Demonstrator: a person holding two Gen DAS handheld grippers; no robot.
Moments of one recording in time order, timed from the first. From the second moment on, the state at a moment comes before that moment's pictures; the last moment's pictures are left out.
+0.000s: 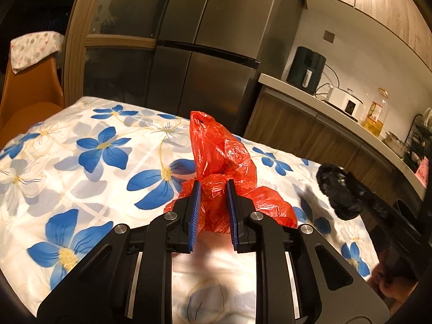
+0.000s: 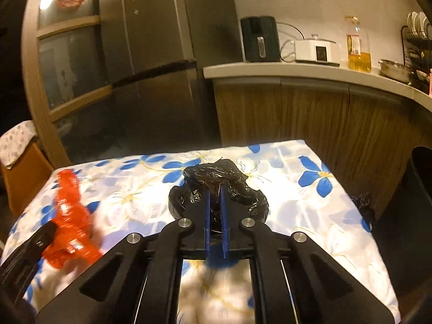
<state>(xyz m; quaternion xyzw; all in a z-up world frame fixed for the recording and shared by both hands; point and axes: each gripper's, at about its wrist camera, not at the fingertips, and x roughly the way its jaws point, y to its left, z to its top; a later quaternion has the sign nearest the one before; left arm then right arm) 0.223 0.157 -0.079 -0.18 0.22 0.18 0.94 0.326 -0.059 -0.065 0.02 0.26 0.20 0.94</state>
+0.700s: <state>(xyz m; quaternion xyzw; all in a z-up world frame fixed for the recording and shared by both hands) 0.181 0.074 -0.040 -0.13 0.21 0.14 0.96 0.230 -0.151 -0.015 0.04 0.20 0.19 0.96</state>
